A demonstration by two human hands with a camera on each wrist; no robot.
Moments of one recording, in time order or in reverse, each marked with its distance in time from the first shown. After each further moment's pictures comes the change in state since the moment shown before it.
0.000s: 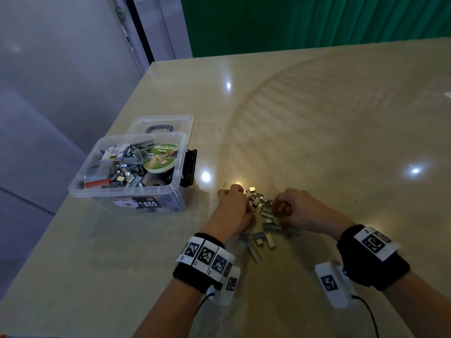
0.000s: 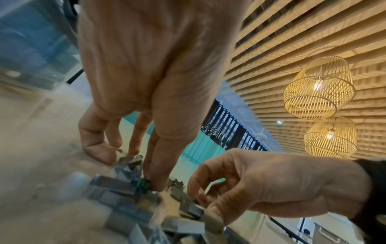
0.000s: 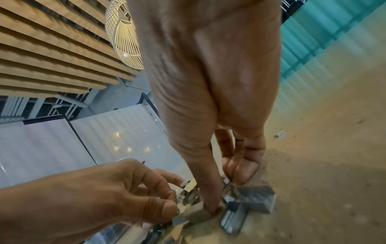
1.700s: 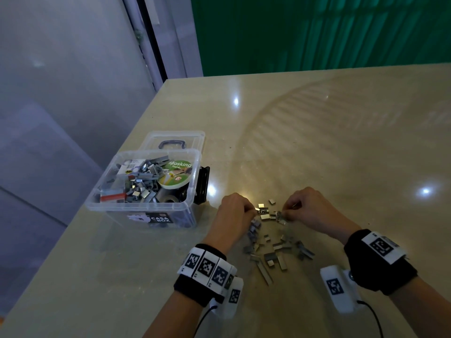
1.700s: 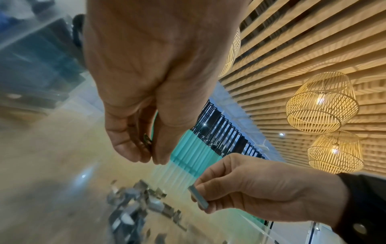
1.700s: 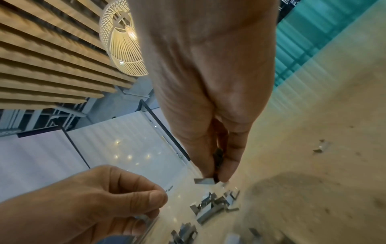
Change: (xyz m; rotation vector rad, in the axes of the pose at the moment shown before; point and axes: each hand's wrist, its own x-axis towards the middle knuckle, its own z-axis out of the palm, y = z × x) left_hand 0.008 -0.020 -0.019 -0.352 0.271 0.023; right_hand 0.027 -0.011 -0.023 0.139 0.221 0.015
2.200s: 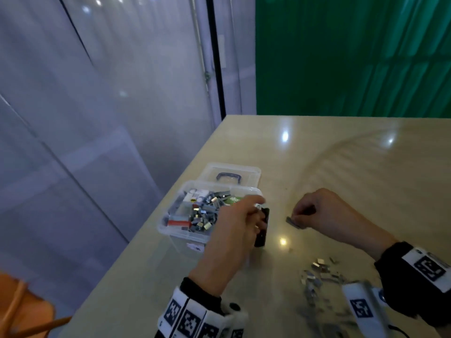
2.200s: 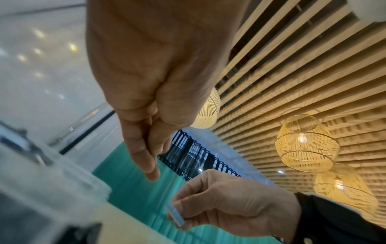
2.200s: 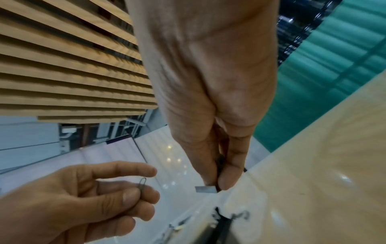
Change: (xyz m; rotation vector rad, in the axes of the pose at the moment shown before) left_hand -0.046 -0.002 -0.133 -0.337 0.345 0.046; right_hand 0.057 -0.139 -0.034 0.001 -0.059 -0.302
